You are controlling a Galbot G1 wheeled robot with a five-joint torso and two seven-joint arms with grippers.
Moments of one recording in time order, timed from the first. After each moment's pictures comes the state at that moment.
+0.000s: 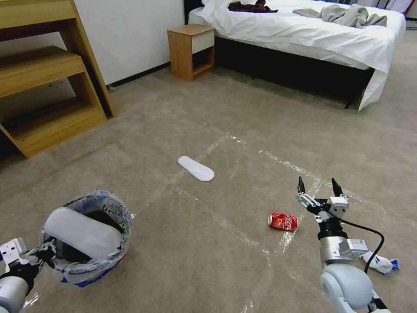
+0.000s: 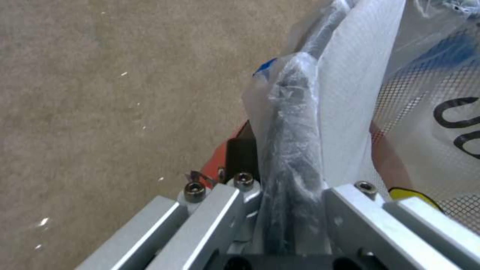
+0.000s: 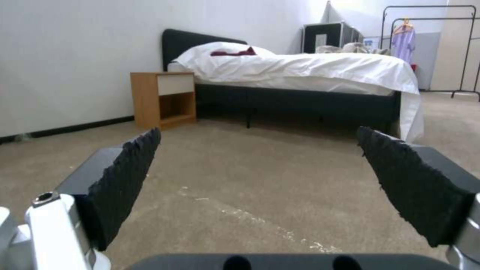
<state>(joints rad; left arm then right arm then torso) 1.80 -1.20 -1.13 -2.18 -1.00 0.51 -0.23 -1.47 1.10 0.52 1.96 0.36 0.29 0.26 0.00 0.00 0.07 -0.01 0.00</state>
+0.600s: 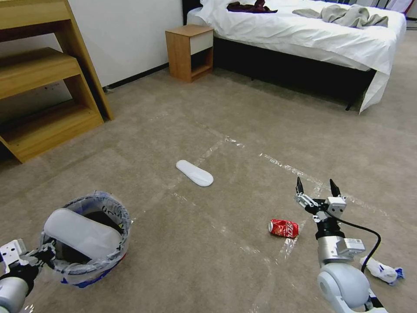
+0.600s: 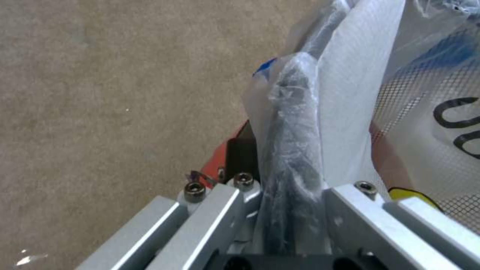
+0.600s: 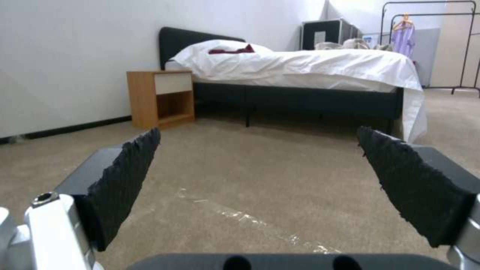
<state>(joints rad) 1.80 -1.20 -1.12 -2.17 -1.00 0.50 -0.23 -1.46 1.12 0.51 1.94 0.36 0.29 0.27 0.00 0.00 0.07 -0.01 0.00</state>
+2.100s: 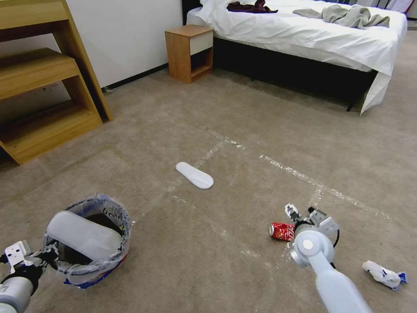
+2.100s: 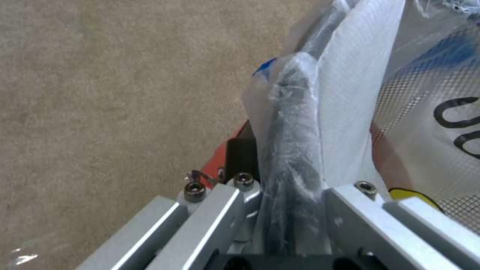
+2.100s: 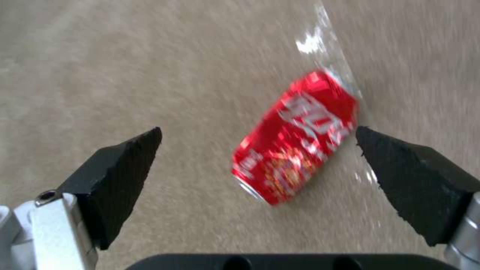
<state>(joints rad) 1.77 -1.21 -1.08 -2.13 -0.97 0.50 -0.24 -1.14 1.26 0.41 1.67 1.29 -0.11 0.90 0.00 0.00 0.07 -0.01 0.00</state>
